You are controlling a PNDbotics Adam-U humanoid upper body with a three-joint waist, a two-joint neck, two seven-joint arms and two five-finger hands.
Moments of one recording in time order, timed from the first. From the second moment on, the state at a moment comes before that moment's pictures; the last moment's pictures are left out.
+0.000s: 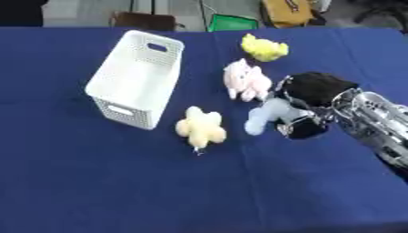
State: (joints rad) left arm -0.33 0.53 0.24 -1.99 -0.55 -0.29 0.75; right arm -0.52 -0.83 0.42 -1.84 1.00 0.16 0.60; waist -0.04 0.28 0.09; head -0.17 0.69
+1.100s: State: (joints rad) left arm -0.36 0.53 0.22 -1.99 -0.55 -0.30 0.74; right arm -0.98 -0.74 0.43 -1.79 0.93 0.22 0.68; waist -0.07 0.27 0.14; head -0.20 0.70
